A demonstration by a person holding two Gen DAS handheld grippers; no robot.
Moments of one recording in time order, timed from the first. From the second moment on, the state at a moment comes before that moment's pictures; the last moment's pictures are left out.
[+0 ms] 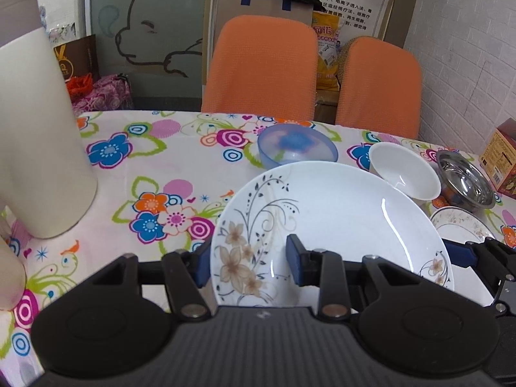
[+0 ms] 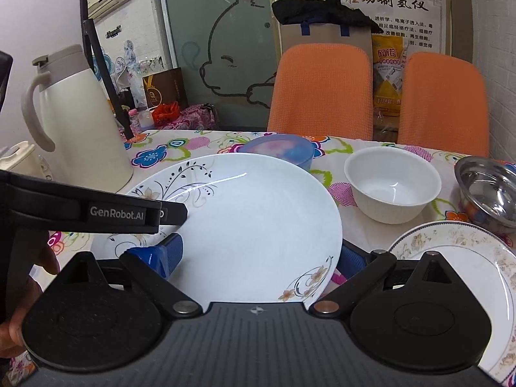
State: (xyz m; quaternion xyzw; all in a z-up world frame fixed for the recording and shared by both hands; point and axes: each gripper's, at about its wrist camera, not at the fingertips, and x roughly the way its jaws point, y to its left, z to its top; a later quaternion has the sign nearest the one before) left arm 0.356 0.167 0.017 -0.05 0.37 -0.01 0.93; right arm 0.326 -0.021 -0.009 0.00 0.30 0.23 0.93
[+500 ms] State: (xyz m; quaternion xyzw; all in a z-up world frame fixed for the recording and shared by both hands) left arm 0.248 0.158 -0.001 -0.05 0.37 -0.01 0.93; right arm 0.235 -0.032 -0.025 0.02 0.31 0.23 0.92
